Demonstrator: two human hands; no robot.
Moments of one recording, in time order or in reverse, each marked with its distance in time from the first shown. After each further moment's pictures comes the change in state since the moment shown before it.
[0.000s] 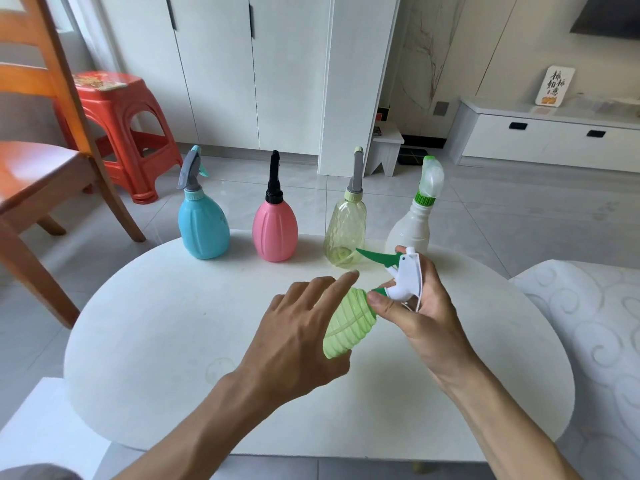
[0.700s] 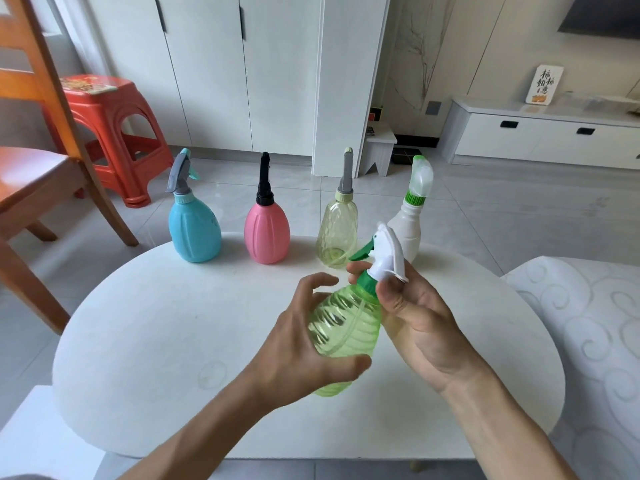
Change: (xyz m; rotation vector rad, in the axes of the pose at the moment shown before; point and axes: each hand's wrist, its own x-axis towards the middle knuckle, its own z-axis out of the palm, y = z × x) left_hand -0.001 0.011 -0.001 -0.813 -0.139 -0.342; right_hand 0.001 -0.008 0.002 0.432 -0.198 0.066
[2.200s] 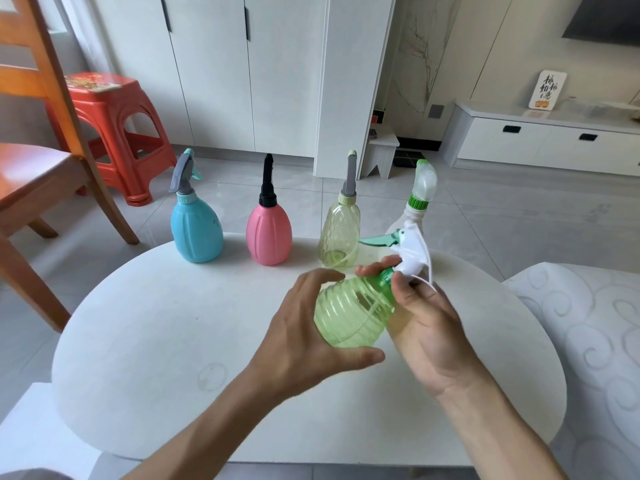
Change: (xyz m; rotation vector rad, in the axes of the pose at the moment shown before) left_hand 0.011 0.001 0.000 0.248 0.118 0.113; right_hand 0.000 -0.004 0.011 0.068 0.132 -0.046
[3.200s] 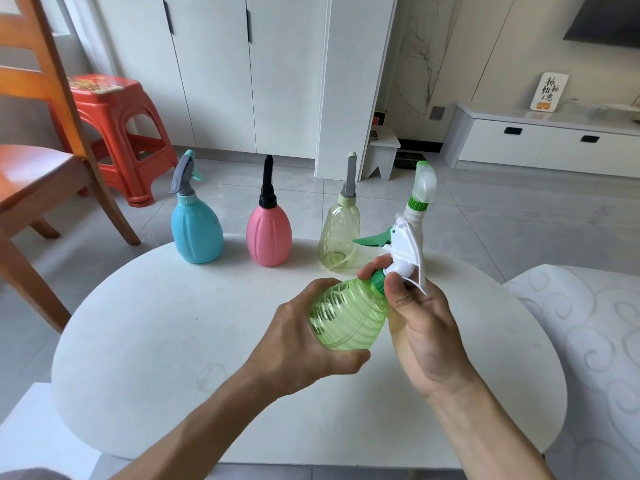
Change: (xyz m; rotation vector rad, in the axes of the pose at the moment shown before) left_hand 0.001 -0.002 0.002 -0.208 -0.033 -0.118; right_hand 0.000 0.002 0.005 -0.181 -0.016 -0.167
